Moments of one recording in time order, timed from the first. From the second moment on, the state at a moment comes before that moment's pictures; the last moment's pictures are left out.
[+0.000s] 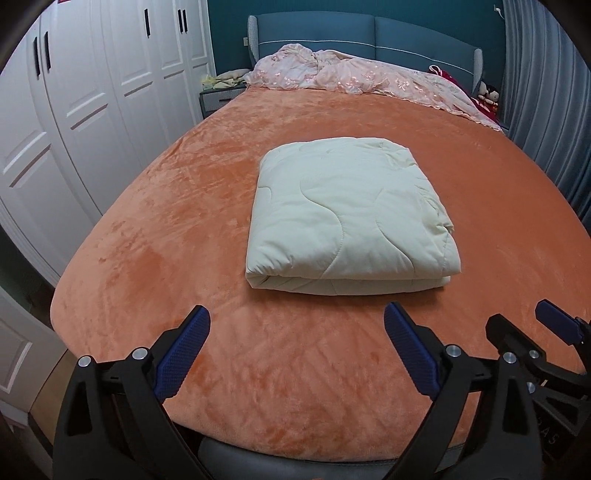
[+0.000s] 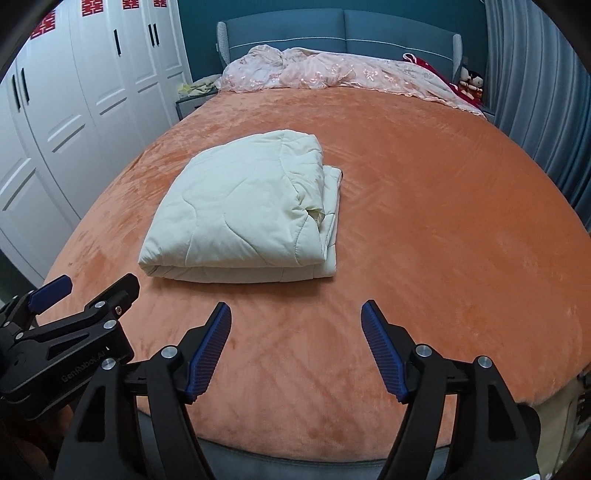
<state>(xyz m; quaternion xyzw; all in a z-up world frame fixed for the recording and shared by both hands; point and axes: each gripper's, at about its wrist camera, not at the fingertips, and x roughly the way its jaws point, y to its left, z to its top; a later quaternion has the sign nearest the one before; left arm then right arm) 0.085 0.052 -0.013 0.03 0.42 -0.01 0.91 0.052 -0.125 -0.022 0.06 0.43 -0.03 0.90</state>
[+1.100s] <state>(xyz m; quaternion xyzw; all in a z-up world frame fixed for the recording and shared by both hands) 0.012 0.043 -0.010 0.06 0.39 0.02 0.92 -0.023 -0.122 -0.018 0.05 0.42 -0.04 0.91</state>
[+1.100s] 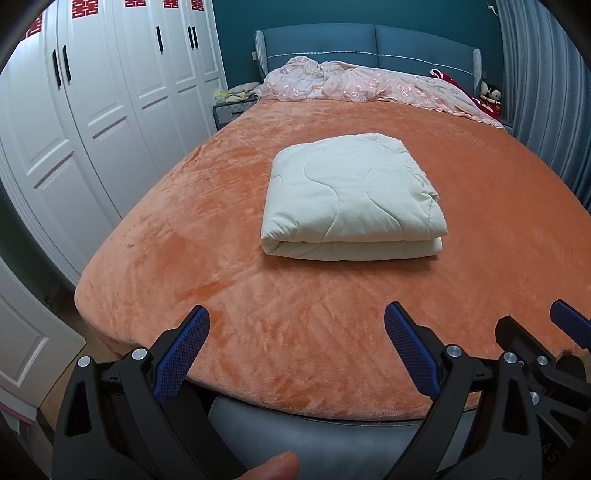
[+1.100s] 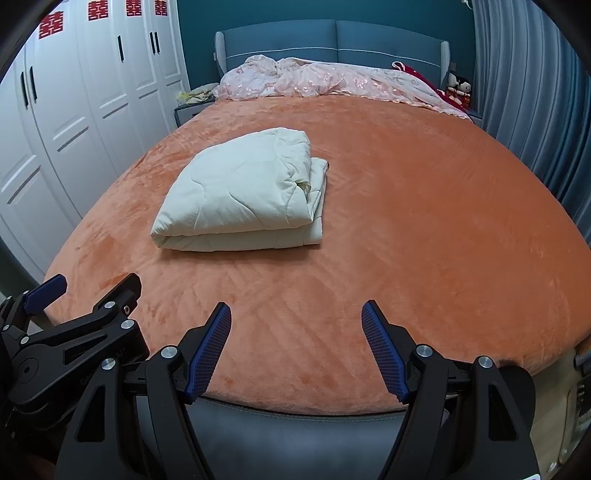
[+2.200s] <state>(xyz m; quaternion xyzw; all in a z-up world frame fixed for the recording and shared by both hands) 0.006 0.049 0.001 0.05 0.38 0.02 0.92 -0.027 -0.113 -0.004 0.05 0.40 -0.05 0.91</state>
